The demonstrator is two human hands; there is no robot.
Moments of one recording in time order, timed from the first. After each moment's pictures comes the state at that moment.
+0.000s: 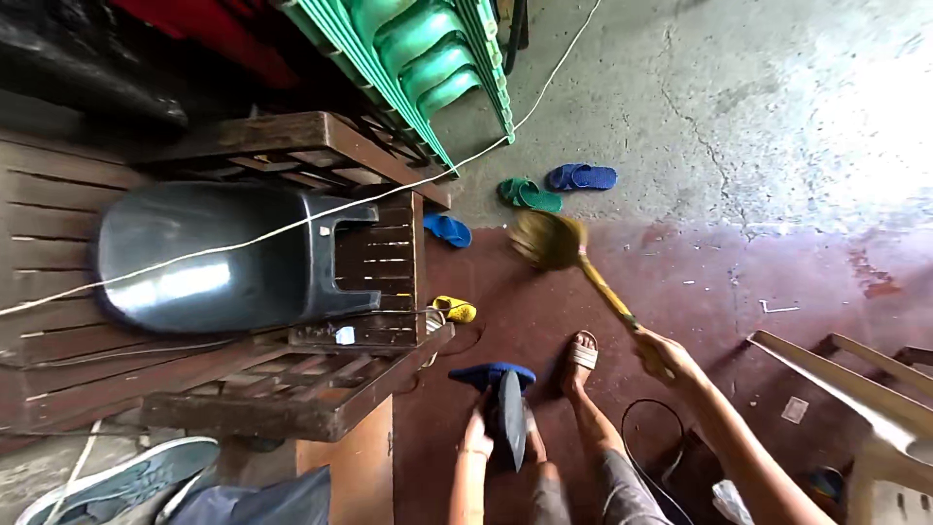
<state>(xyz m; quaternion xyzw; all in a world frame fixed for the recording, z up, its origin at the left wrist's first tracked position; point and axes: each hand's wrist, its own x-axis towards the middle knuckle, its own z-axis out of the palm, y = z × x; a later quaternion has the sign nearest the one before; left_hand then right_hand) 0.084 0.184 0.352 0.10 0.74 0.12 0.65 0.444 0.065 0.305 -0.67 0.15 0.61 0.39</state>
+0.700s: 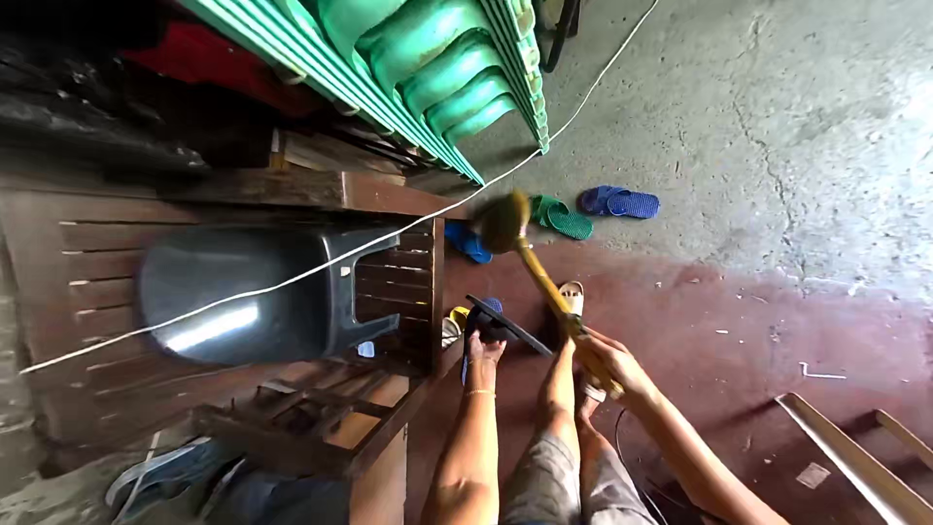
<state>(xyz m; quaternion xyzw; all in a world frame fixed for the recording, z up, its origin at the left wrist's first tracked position) 0.225 0.426 0.248 -0.11 0.76 0.34 0.53 0.467 0.314 0.351 -0.52 0.08 0.75 0.40</state>
